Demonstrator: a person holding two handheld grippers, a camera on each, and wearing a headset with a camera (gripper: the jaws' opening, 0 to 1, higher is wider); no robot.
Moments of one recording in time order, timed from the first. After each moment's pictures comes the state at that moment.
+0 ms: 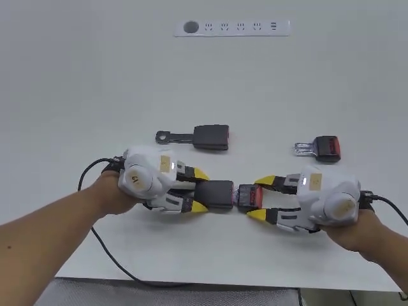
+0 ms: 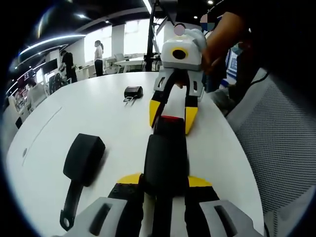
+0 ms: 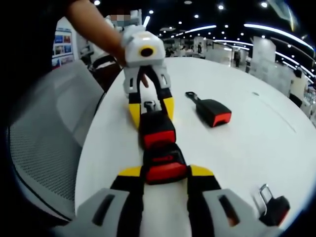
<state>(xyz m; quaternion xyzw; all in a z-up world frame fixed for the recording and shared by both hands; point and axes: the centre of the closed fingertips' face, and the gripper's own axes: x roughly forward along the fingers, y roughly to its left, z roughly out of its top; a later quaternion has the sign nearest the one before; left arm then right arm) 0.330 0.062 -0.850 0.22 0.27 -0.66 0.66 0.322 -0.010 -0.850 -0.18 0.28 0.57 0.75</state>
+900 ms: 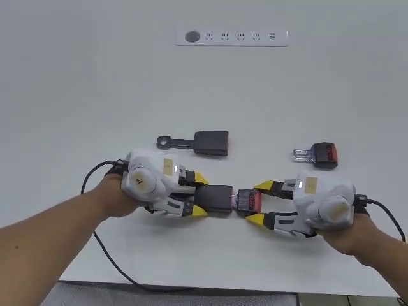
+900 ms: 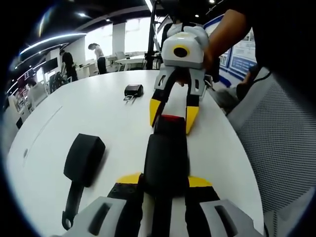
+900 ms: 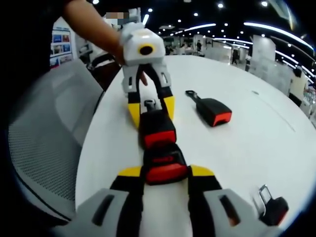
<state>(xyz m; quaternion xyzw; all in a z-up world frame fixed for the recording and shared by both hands) 0.332 0.060 -0.852 0.24 0.28 -0.66 0.66 0.324 -0.008 -0.851 -0.19 0.28 0.57 0.75</state>
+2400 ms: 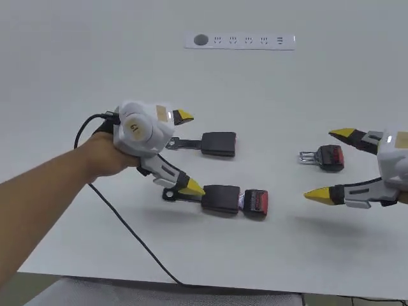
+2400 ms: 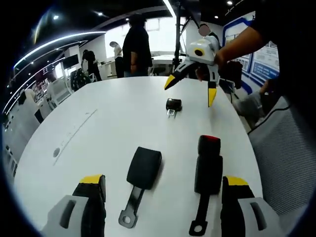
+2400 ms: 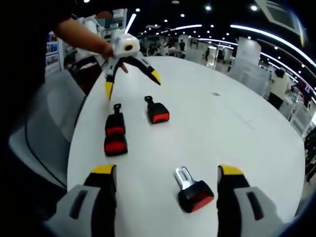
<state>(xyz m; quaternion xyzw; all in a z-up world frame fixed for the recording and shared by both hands) 0.413 0.085 -0.782 0.23 0.28 -0.58 0.73 0.392 -0.113 -0.785 -0.21 0.28 0.50 0.79</state>
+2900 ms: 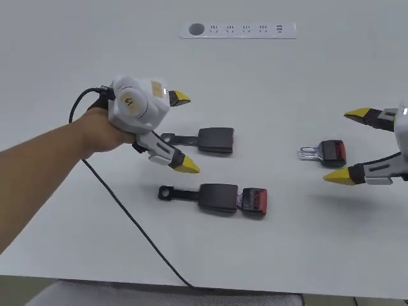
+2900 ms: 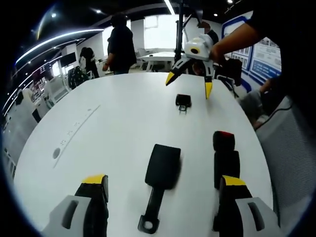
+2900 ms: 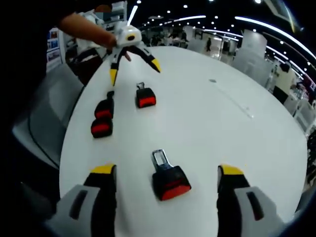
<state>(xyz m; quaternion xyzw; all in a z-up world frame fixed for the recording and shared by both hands) 0.445 0.085 -0.800 0.24 0.30 -0.59 0.71 0.420 -0.146 -0.807 -0.23 0.32 0.52 0.76</state>
